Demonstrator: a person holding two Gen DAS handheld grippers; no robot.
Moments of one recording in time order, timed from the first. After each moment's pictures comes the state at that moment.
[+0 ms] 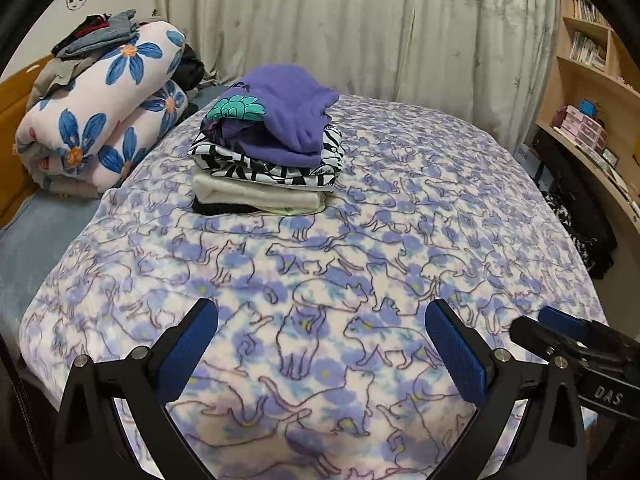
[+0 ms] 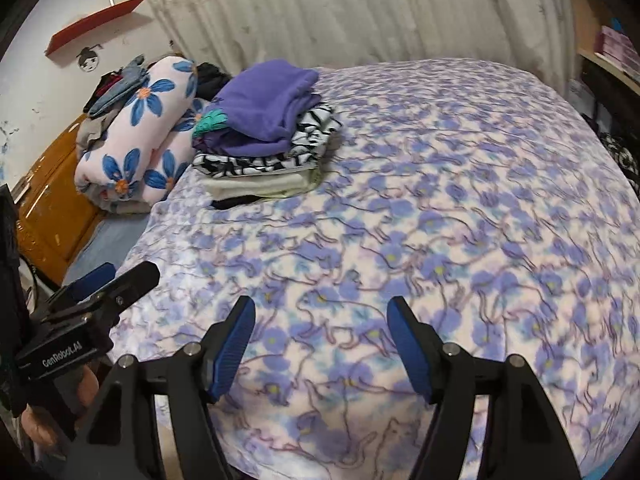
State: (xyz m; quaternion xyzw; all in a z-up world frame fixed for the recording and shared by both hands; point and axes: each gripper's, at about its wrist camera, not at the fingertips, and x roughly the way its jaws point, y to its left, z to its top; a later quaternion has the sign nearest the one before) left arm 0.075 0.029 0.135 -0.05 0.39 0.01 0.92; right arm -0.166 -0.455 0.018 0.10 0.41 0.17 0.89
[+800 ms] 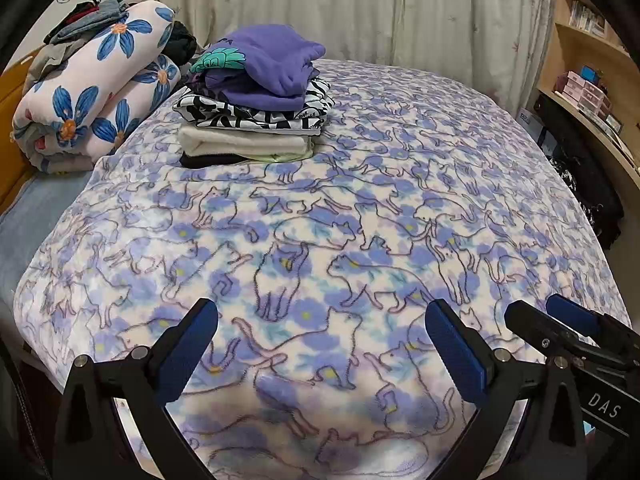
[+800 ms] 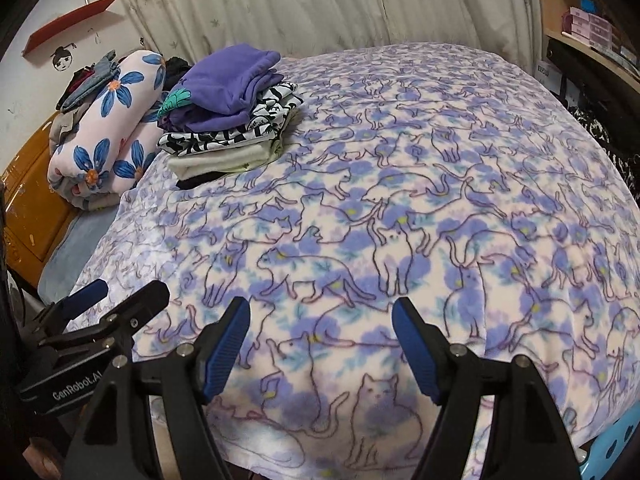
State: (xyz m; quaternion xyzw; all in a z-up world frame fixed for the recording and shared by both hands) left arm 0.047 -0.010 0.083 -0.04 0.44 0.00 0.90; right arm -0.197 -0.466 -0.024 0.09 0.42 0.12 0.89
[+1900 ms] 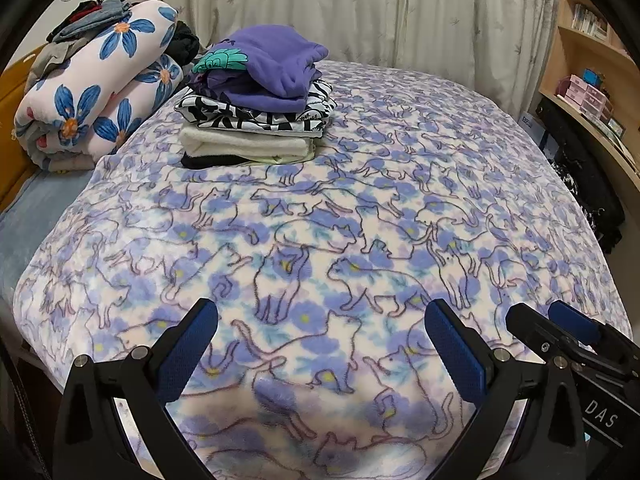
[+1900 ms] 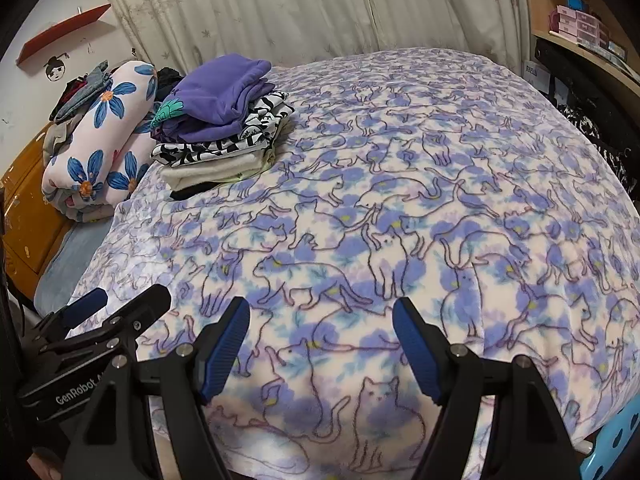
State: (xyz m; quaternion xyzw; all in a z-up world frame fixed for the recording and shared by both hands) left arm 0.051 -0.007 0.087 -0.04 0.44 0.01 0.90; right arm -0.200 -0.463 -0.021 0.10 0.41 0.10 0.90
